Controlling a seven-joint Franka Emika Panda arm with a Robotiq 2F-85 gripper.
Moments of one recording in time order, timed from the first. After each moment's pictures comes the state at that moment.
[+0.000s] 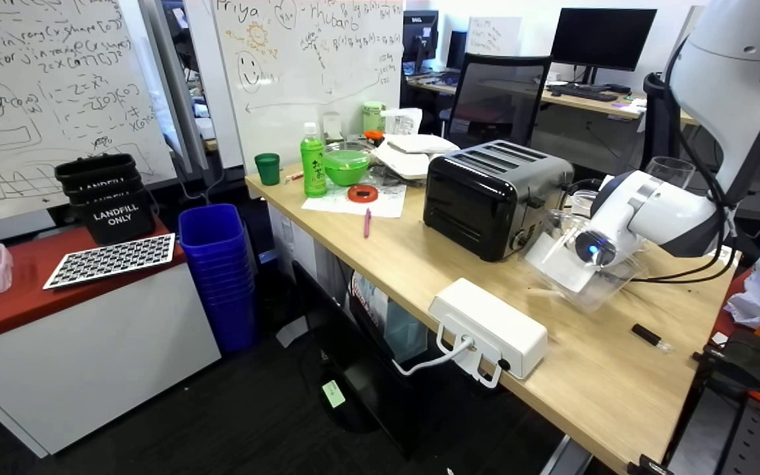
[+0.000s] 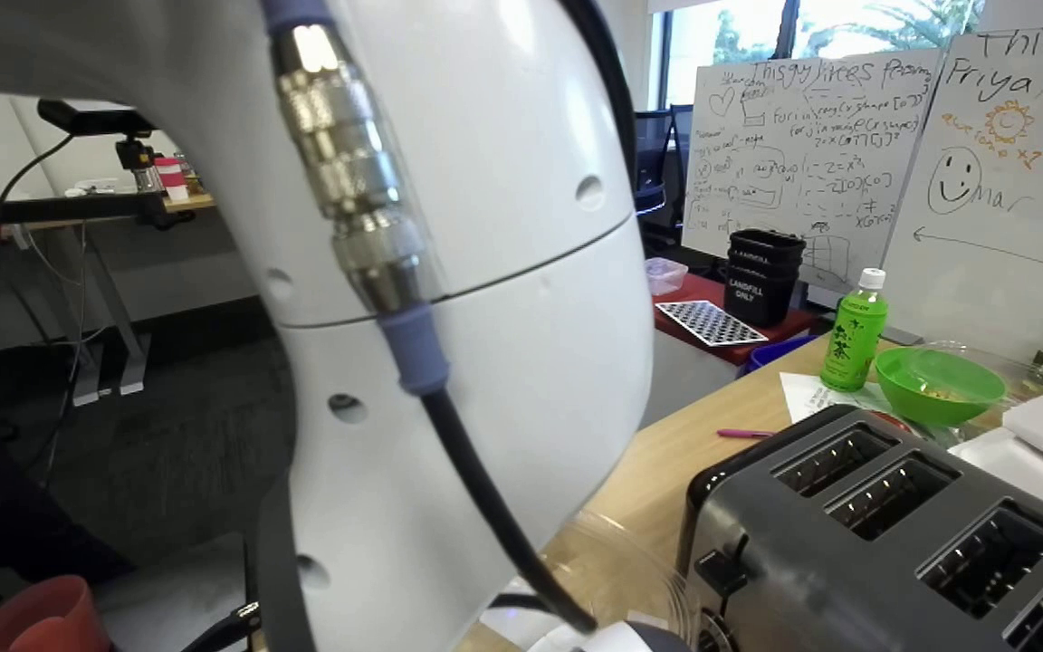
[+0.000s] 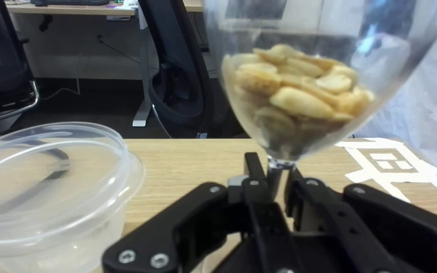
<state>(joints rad) -0.27 0.78 -0.18 -2.16 -1.94 1.97 -0.18</state>
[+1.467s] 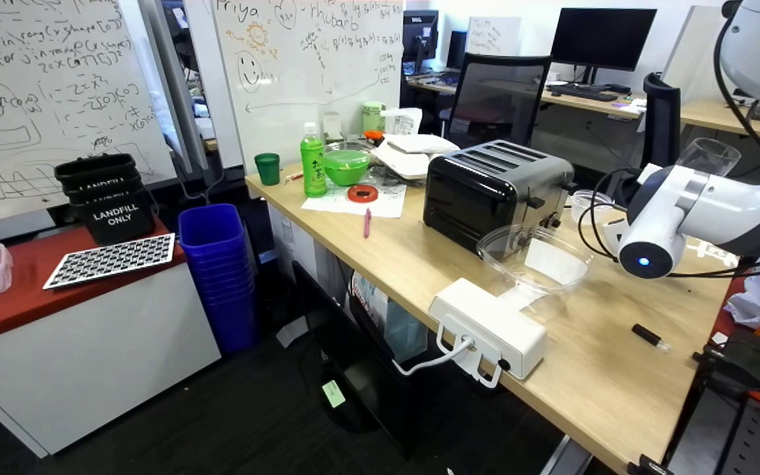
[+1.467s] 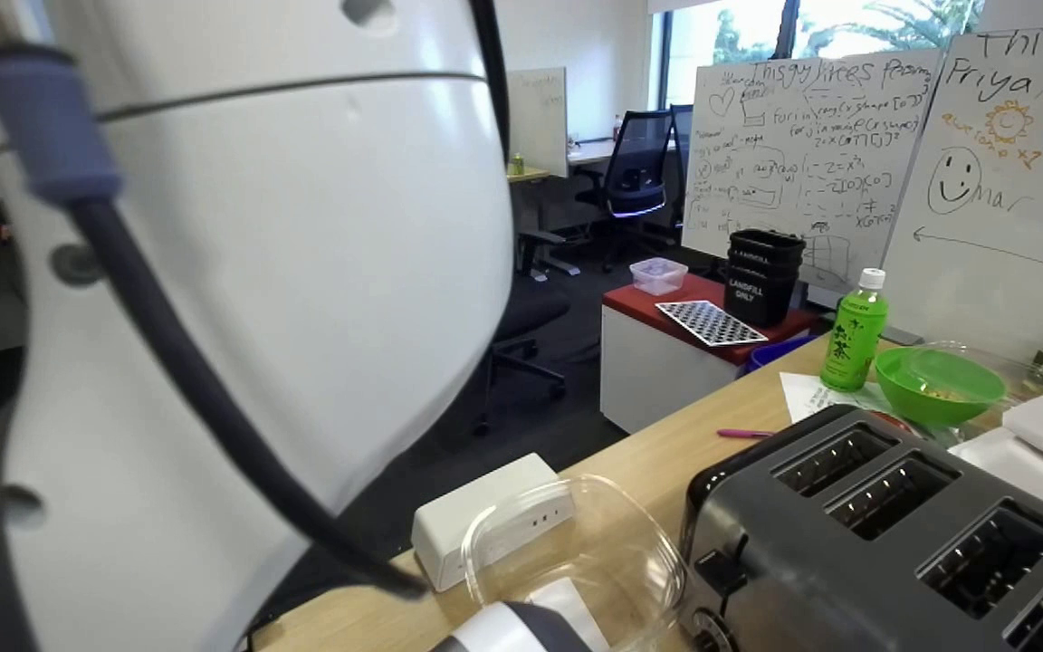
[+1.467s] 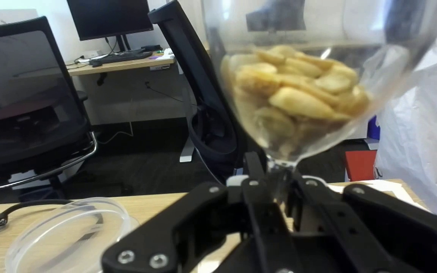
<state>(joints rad) -0.26 0.60 -0.19 -2.41 -2.15 1.84 0.07</state>
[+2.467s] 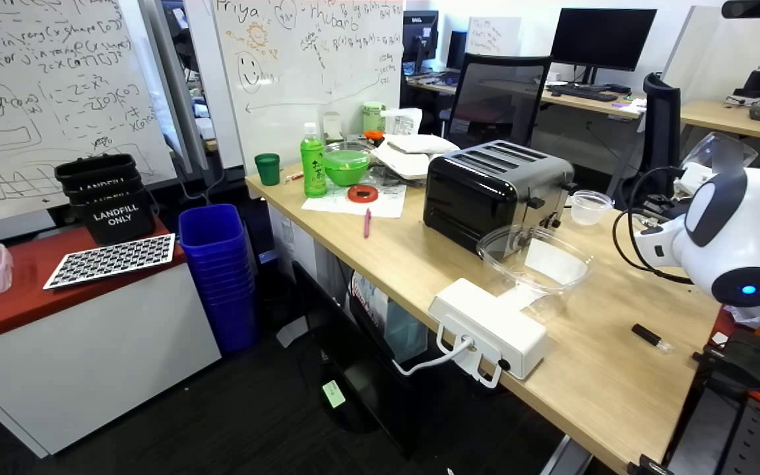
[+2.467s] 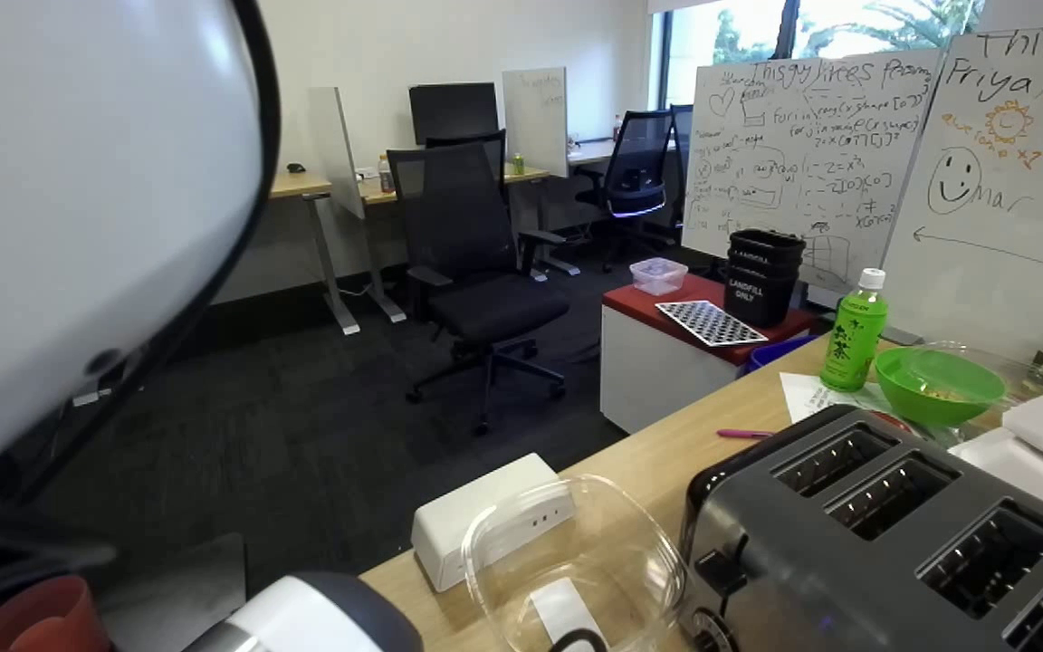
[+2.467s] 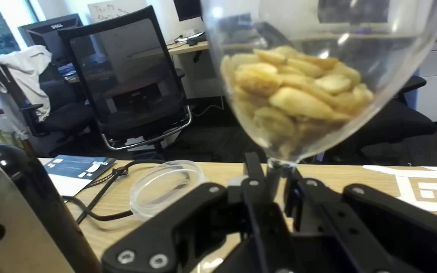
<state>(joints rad) -0.26 0.39 -0.19 -2.71 -2.53 1.79 0.26</state>
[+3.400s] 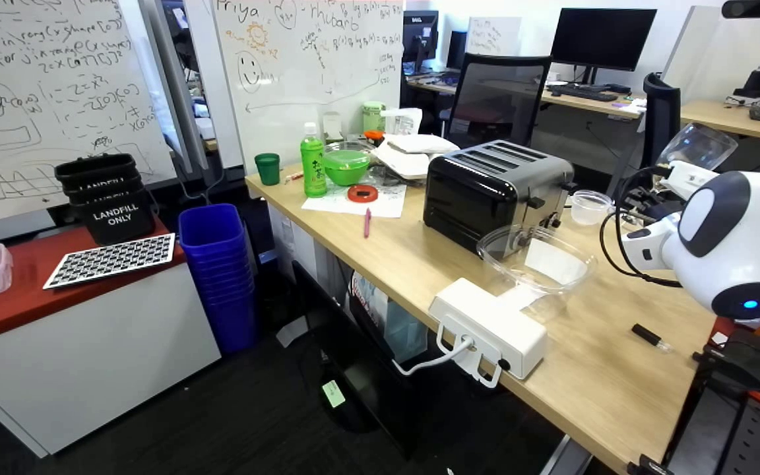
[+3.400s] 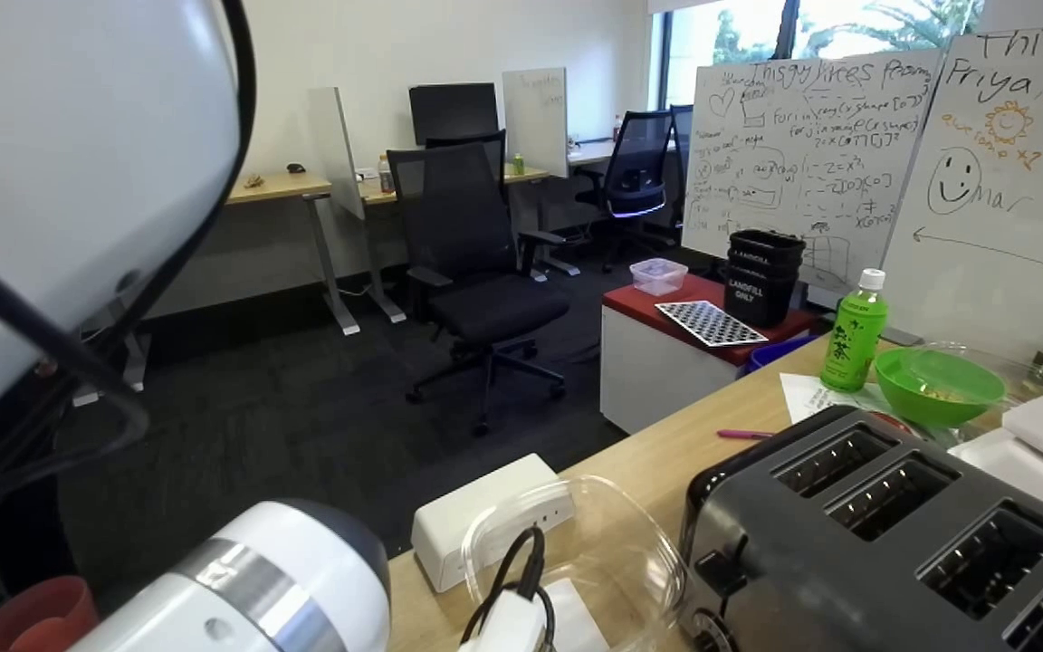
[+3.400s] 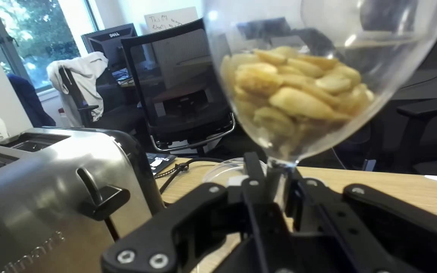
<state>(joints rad) -0.18 0.34 -0.14 -2.78 -2.51 1.70 0.25</state>
